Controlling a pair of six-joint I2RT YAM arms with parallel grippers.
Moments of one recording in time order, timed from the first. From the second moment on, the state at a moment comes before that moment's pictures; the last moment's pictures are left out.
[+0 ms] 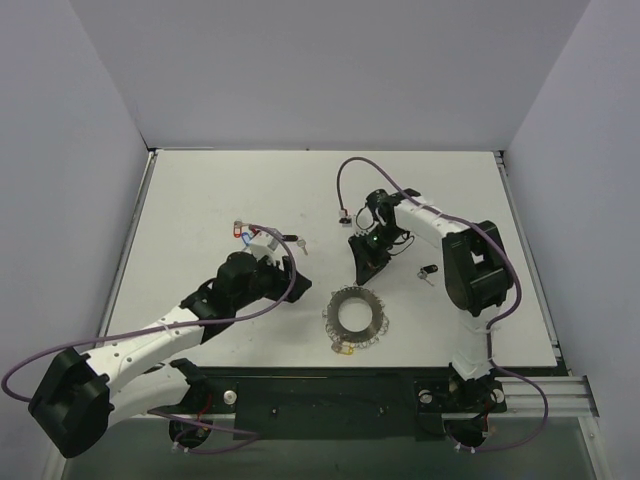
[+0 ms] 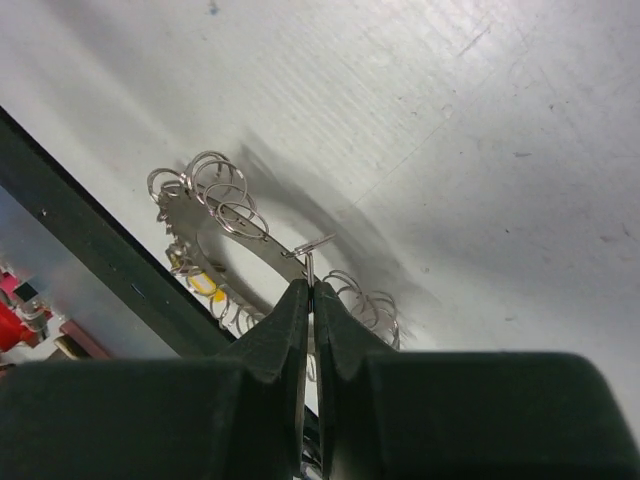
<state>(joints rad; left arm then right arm) -0.72 1.05 0.53 0.08 0.06 -0.55 0.43 2.00 1.39 -0.95 -0.56 -0.16</state>
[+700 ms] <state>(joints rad) -0.72 0.91 0.51 0.51 0.35 -0.20 0.51 1.58 1.71 -1.20 -0.45 -0.76</state>
